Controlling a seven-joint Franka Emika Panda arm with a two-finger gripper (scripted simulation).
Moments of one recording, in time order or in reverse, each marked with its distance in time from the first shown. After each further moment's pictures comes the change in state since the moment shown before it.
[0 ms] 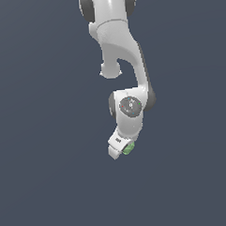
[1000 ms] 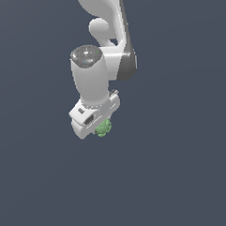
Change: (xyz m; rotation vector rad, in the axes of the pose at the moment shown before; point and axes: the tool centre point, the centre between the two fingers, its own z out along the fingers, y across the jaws) arm -0.095 0.056 -0.148 -0.001 0.001 0.001
